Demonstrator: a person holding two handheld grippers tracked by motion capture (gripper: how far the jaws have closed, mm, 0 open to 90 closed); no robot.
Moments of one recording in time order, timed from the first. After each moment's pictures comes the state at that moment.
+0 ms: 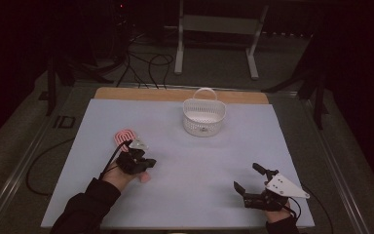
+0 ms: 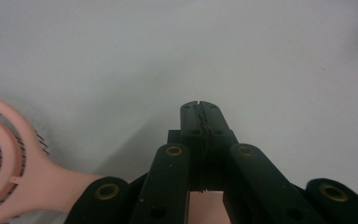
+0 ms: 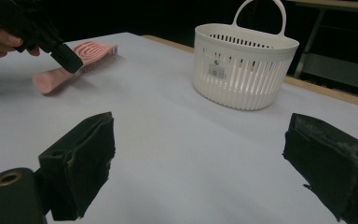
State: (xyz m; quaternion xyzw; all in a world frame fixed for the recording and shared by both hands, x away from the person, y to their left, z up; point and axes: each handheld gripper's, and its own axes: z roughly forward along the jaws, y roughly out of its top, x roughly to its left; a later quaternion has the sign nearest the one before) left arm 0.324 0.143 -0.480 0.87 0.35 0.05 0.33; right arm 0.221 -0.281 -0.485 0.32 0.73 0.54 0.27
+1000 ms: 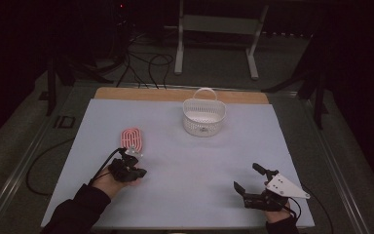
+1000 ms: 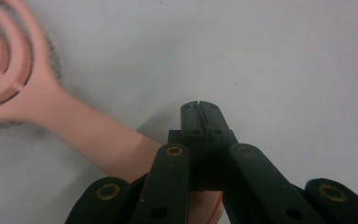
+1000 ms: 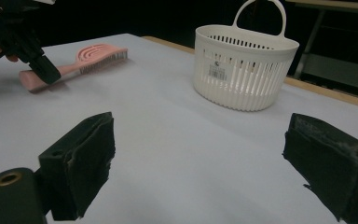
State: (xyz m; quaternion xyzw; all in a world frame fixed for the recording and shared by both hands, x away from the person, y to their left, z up) left arm 0.308 0.166 -0.485 0.89 0.36 0.03 0.27; right arm 0.220 -0.281 -0.484 0.32 0.73 0.54 0.27
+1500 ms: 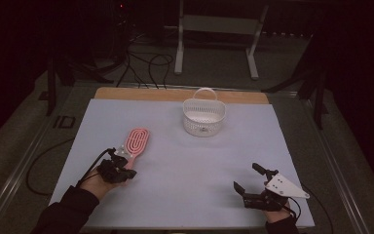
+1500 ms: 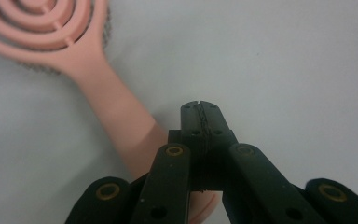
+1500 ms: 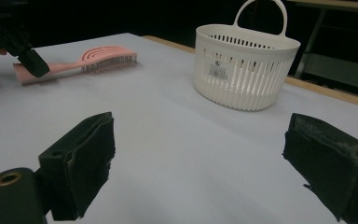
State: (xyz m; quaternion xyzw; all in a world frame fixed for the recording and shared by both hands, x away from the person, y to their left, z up) left arm 0.303 0.191 -0.481 0.89 0.37 0.04 0.25; right arm 0.221 -0.281 -0.484 0.32 0.73 0.54 0.27
